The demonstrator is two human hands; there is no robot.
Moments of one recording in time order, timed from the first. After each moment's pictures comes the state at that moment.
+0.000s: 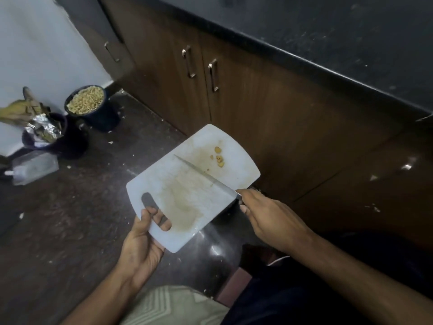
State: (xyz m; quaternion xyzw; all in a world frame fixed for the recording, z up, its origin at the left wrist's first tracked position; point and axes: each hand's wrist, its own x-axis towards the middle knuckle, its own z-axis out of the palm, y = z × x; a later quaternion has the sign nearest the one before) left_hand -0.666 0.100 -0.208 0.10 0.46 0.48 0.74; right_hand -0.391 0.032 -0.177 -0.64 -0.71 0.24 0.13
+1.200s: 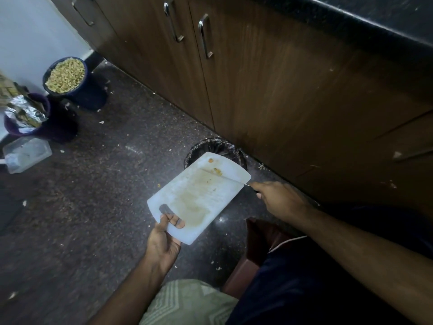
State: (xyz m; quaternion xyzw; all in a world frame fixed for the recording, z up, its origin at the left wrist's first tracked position) left_hand -0.671 0.099 -0.317 -0.02 0.55 0.40 0.73; right_hand -0.361 0.056 -0.276 -0.71 -0.63 0.31 -0.01
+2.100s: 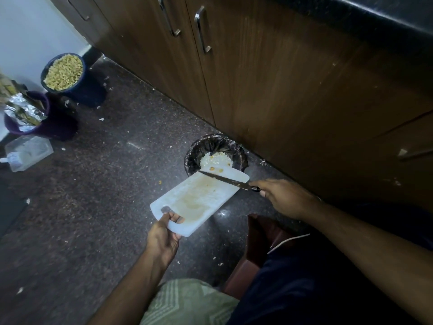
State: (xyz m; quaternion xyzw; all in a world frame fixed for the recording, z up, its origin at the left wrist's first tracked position) left_hand -0.665 0.109 -0.316 0.01 0.67 0.34 0.66; right_hand -0.342 0.057 -0.283 -0.67 -0.63 0.40 0.04
